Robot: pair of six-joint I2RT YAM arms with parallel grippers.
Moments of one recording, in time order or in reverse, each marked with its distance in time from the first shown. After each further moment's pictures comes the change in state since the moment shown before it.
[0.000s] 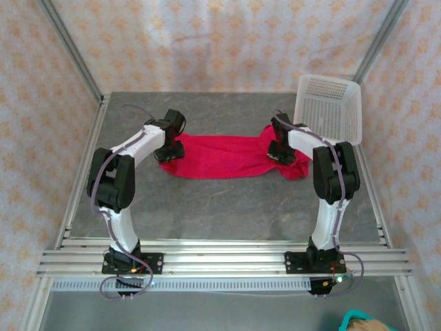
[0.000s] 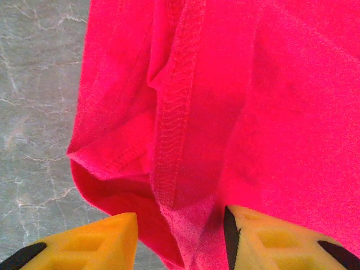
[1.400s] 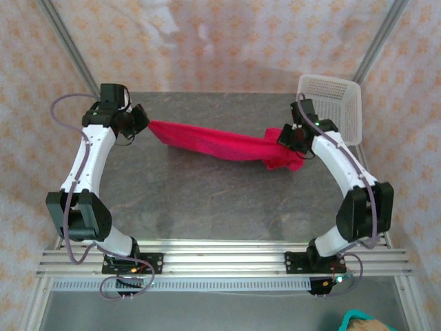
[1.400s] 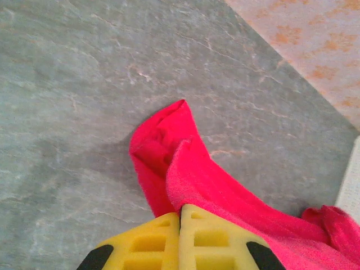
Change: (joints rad) left arm 0.319 -0.362 0.083 0.040 0.371 -0.050; right arm -0.024 -0.456 -0.020 -0.121 -0.034 -0.015
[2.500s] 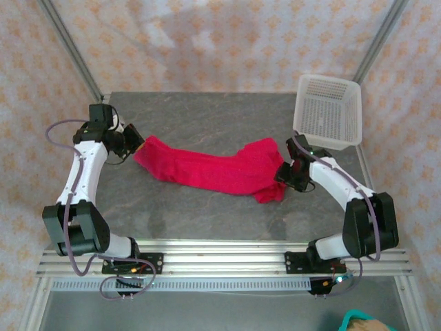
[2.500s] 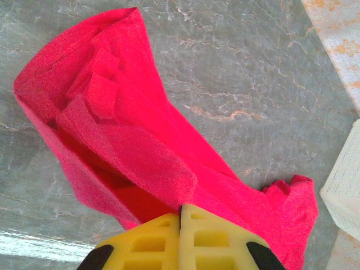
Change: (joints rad) left arm 0.119 -0.121 -0.242 -0.006 0.154 -0.010; right arm 0.034 -0.107 -0.420 0.039 -0.074 0.063
